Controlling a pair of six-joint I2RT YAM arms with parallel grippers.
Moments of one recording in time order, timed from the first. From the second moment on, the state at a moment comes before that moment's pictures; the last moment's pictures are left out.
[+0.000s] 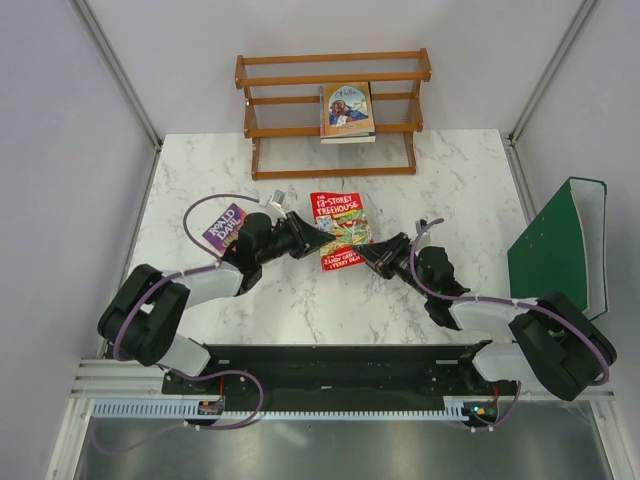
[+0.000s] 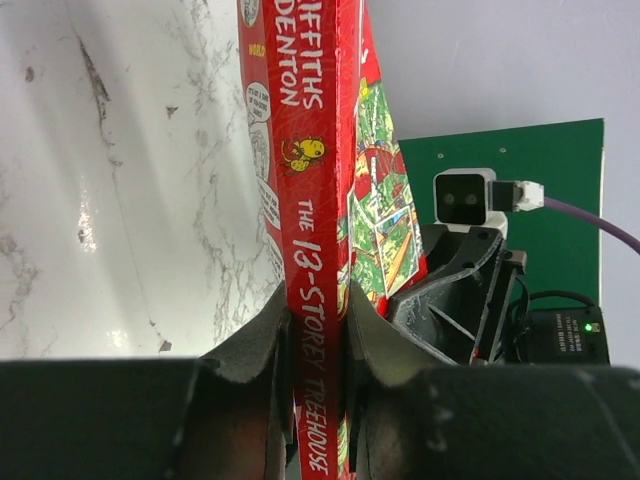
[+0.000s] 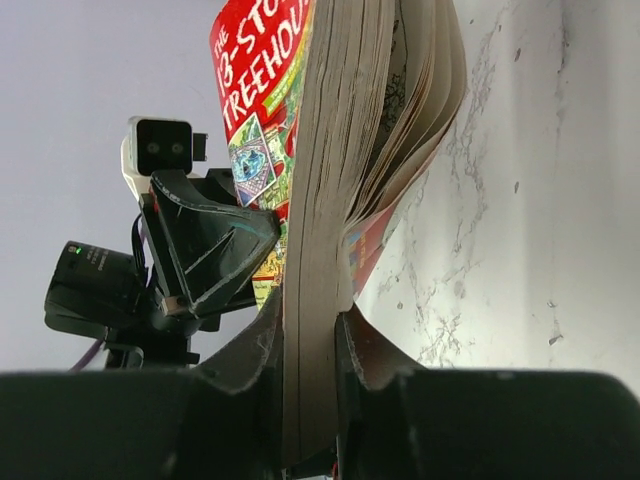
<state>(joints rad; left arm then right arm) -0.54 1.48 0.58 0.66 0.40 -1.10 0.59 1.29 0.30 0.86 -0.12 1.32</state>
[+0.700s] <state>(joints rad) -0.53 1.18 0.67 0.06 0.24 -0.85 0.50 1.25 0.50 0.68 -0.16 1.22</state>
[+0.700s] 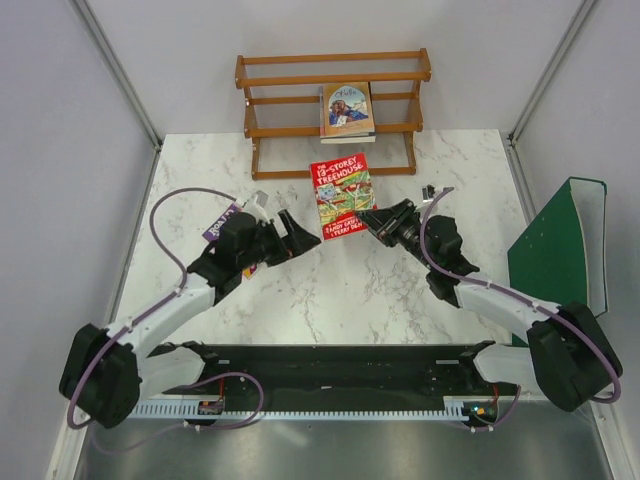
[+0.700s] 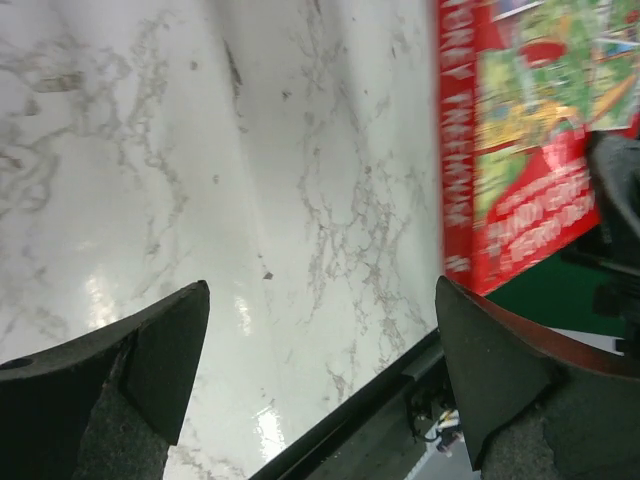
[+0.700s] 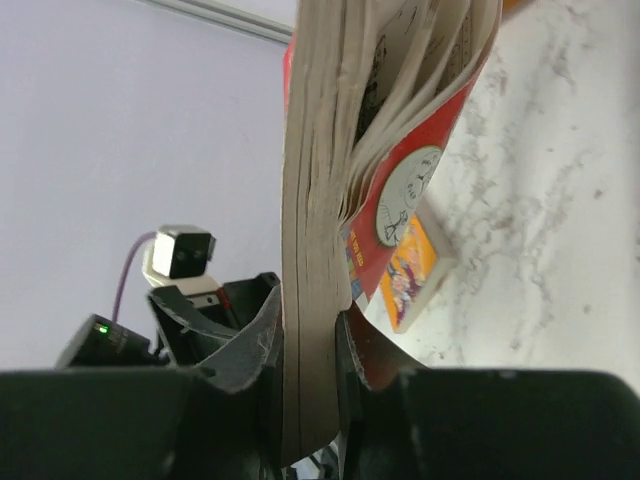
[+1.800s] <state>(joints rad) -0.50 0.91 0.39 -0.13 0.16 -0.80 0.39 1.75 1.17 0.50 -0.36 1.18</state>
